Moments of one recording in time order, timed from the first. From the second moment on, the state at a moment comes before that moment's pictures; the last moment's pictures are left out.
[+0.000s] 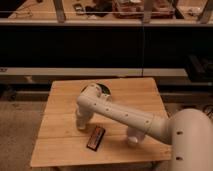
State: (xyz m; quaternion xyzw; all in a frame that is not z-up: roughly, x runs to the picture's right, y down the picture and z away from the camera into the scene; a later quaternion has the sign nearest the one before) arm -0.151 0.173 0.836 -0.11 -0.33 -0.67 0.66
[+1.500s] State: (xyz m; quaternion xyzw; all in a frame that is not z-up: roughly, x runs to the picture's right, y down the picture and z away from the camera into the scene) arm -0.228 0.278 0.763 -0.12 -0.41 -0.75 0.51
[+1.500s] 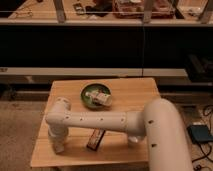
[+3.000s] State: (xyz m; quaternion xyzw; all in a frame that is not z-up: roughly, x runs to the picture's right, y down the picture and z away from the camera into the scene) arm -0.206 0.176 0.828 -0.06 -0.36 -0.70 0.61
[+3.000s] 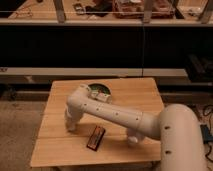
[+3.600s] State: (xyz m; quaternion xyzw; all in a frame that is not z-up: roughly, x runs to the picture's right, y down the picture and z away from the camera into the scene) arm -0.312 0.186 0.820 -0.04 -0.40 -0.77 0.49
